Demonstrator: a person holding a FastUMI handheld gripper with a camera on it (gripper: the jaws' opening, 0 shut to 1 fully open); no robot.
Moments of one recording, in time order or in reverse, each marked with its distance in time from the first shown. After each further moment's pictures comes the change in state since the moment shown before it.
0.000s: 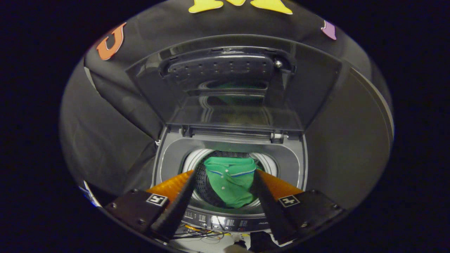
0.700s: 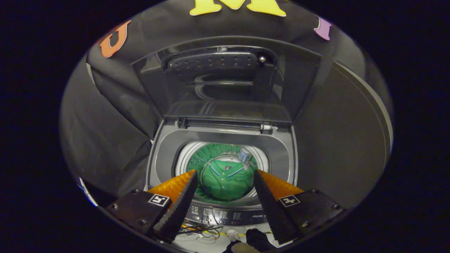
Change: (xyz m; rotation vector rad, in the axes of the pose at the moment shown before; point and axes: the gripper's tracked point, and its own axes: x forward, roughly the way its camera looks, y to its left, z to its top) arm -0.021 -0.013 -0.023 -0.012 -0.050 -0.036
